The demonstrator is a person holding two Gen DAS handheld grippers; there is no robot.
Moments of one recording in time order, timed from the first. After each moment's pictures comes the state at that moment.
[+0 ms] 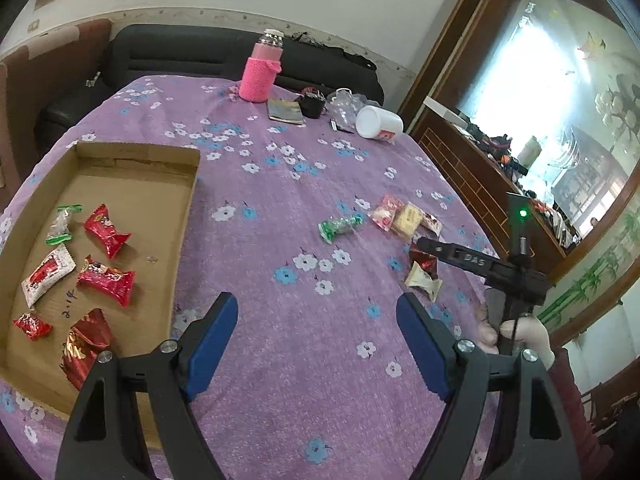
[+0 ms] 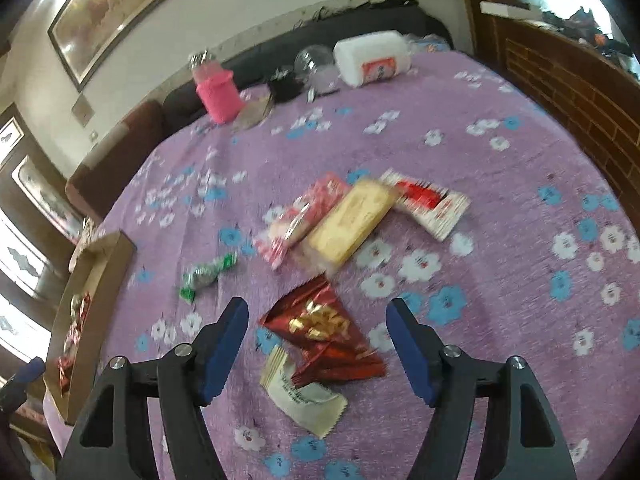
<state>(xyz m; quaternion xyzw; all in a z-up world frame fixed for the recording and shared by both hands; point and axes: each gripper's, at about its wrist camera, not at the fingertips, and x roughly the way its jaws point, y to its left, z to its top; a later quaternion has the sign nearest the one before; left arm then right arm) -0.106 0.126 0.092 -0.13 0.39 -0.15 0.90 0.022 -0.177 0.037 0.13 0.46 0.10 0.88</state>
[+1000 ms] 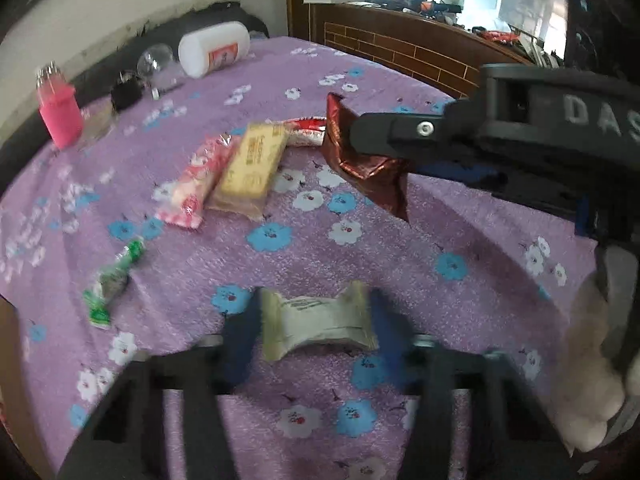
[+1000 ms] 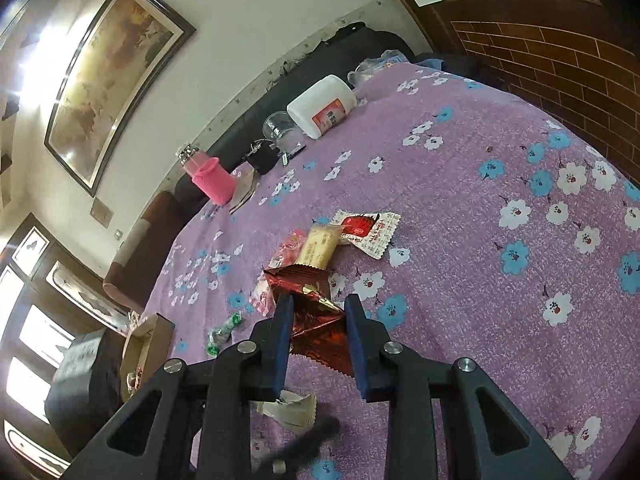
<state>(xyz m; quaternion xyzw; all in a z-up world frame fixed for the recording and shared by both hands) -0.016 -0.118 0.011 0.13 0.44 -0.27 0.85 -0.018 -0.258 0.044 0.30 0.36 0.09 0.88</state>
